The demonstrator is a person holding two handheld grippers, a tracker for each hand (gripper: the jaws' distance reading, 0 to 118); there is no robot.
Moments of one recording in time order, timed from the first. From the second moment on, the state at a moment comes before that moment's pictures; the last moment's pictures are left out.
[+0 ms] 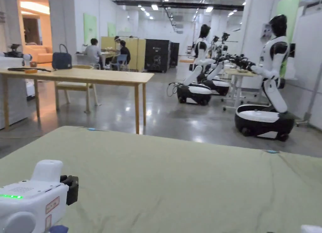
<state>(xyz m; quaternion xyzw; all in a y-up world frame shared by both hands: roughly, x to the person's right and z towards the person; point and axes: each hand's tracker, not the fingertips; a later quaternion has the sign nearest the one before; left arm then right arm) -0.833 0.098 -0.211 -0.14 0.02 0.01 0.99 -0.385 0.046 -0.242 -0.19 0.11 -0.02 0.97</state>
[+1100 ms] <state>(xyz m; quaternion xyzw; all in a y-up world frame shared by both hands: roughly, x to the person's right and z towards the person) -0.632 0.181 -0.151 -0.03 -0.04 -0.03 1.00 -0.381 0.165 -0.225 -0.06 0.06 0.02 1.00</state>
